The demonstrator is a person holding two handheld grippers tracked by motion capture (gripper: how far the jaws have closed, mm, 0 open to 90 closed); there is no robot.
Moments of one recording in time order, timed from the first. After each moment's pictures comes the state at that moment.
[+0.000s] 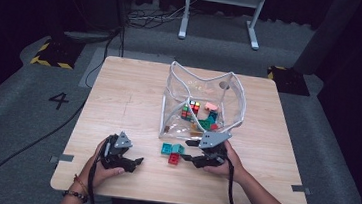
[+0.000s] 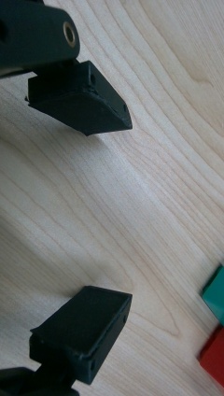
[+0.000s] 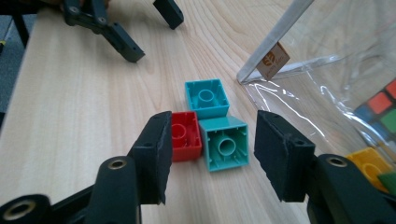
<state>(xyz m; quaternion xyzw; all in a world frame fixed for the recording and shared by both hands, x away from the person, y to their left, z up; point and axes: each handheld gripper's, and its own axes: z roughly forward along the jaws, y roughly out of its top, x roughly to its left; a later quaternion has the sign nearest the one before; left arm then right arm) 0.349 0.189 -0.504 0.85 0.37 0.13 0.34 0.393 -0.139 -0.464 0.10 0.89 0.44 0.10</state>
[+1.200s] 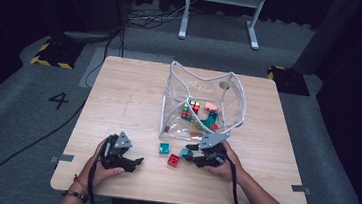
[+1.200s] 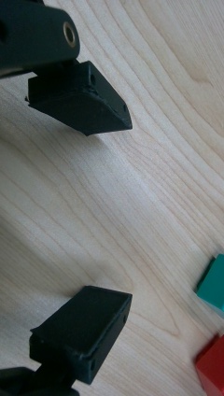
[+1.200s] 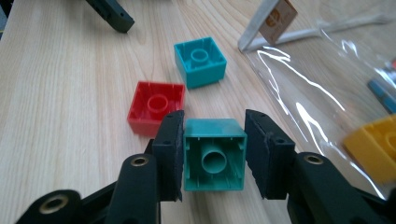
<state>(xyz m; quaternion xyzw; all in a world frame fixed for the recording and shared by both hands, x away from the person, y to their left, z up) 0.348 0.189 -0.504 0.85 0.37 0.13 0.34 0.396 -0.151 -0.481 0.13 0.90 0.41 0.07</state>
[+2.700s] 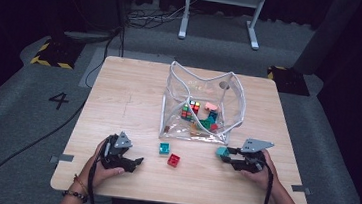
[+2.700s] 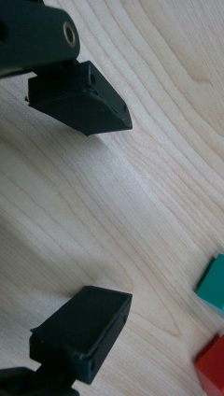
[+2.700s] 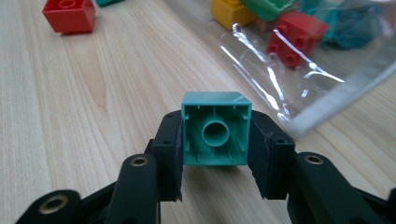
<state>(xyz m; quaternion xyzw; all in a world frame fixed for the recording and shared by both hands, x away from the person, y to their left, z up) 0.349 0.189 -0.504 0.85 0.37 0.13 0.34 0.397 -0.272 -0.494 0.22 0.87 0.43 0.12</state>
